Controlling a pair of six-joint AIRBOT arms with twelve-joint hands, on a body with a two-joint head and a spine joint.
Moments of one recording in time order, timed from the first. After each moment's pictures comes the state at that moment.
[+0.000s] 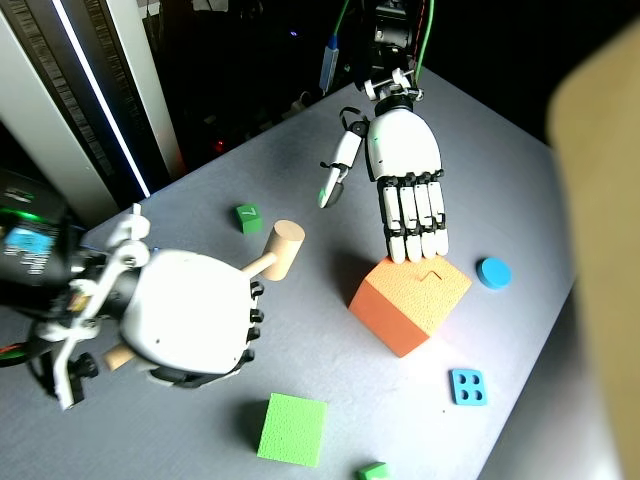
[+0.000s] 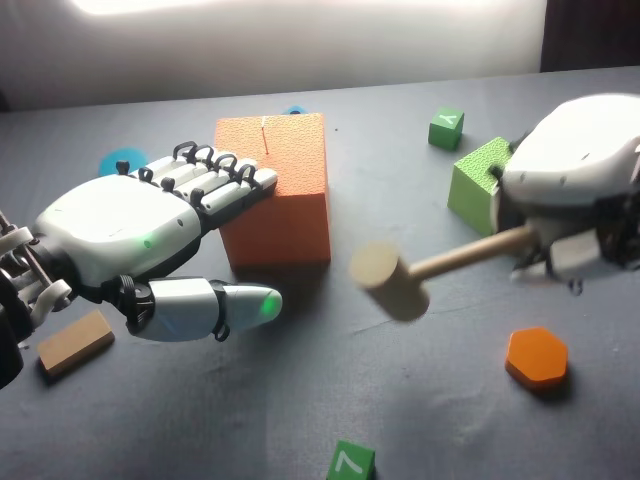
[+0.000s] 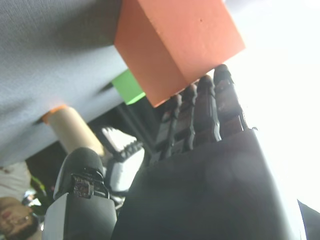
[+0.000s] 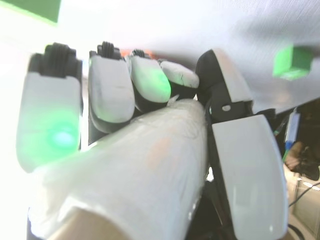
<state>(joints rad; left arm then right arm) 0.72 -0.96 1.03 -0.15 -0.67 1.05 -0.20 -0.93 0.99 0.04 -0.19 -1.22</state>
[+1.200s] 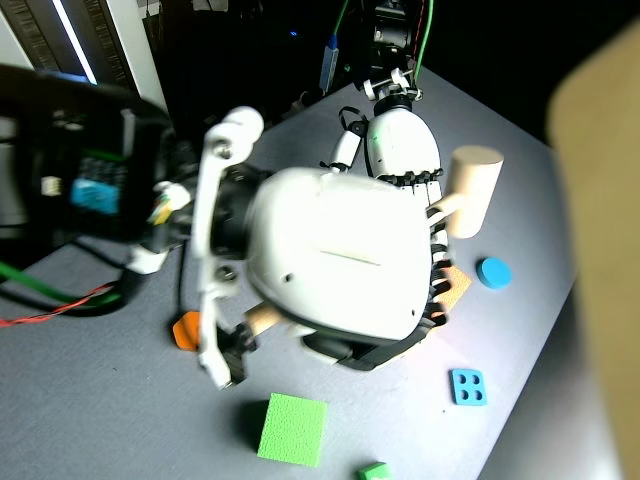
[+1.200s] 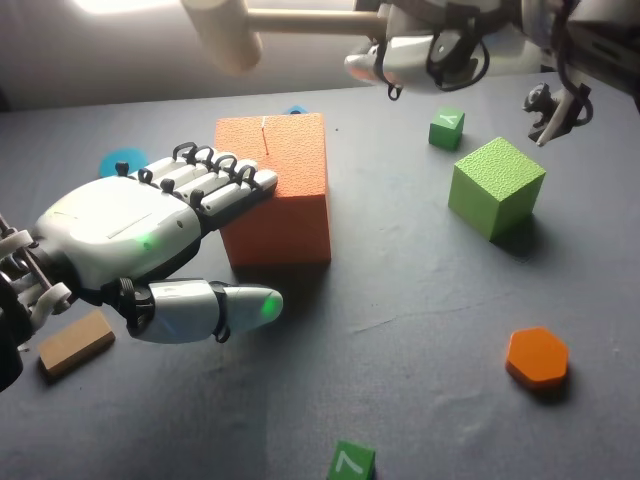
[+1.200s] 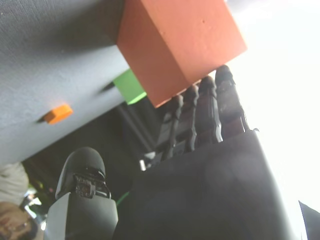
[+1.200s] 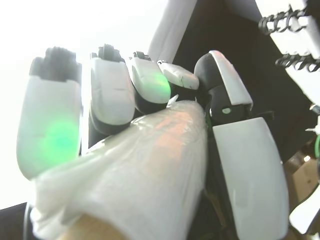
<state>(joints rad) 0.72 -0.96 1.02 -0.15 -0.68 1.04 -0.06 -1.21 1.12 0.99 0.35 -2.07</state>
